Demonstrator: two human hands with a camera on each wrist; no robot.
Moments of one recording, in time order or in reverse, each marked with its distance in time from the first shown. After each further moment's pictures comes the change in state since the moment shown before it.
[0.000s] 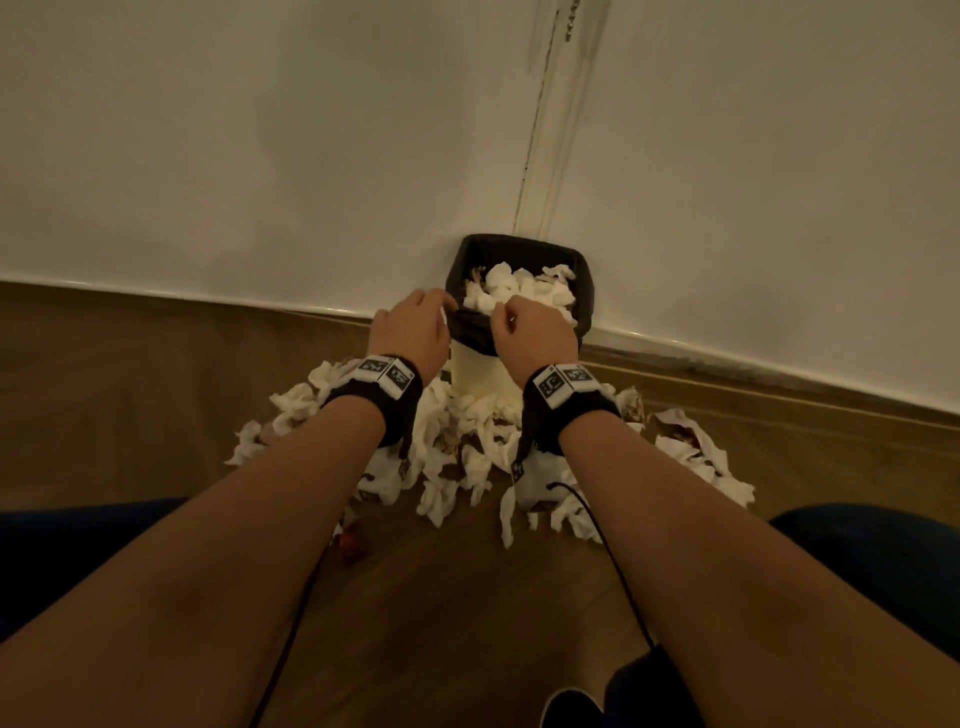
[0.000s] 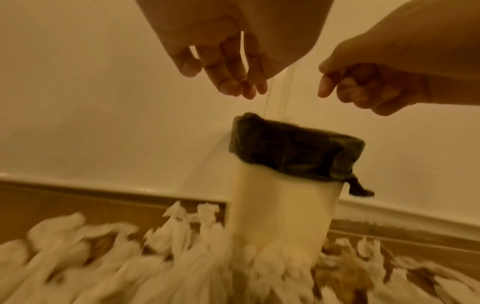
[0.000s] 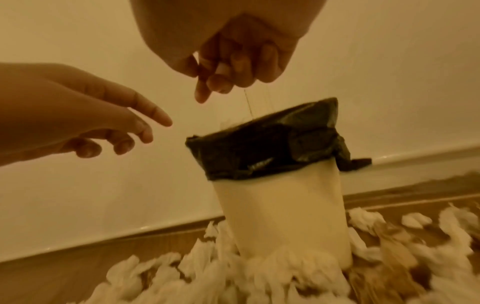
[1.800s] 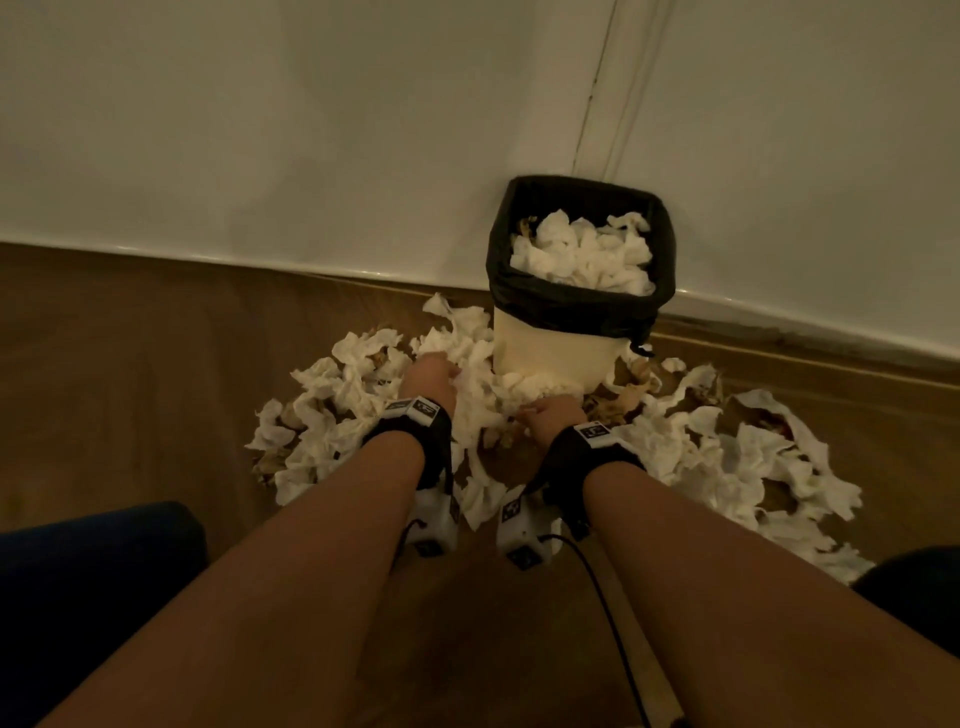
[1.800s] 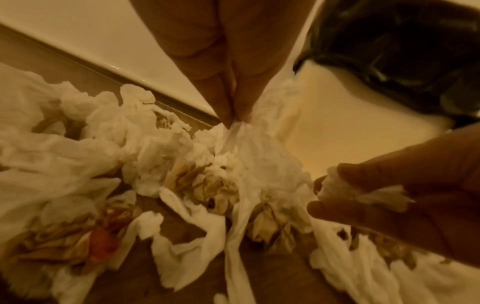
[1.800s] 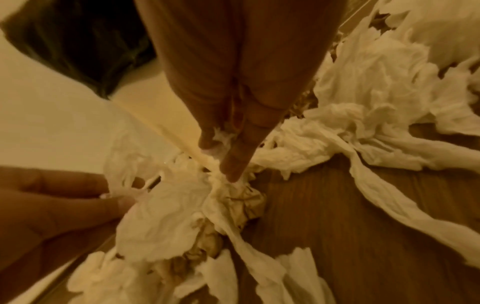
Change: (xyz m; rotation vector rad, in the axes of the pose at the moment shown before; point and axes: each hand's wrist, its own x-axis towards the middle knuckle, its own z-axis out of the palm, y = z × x) left_hand -0.022 -0.066 0.090 0.024 -0.445 -0.403; right_hand -0.045 0.055 0.123 0.426 -0.635 0.636
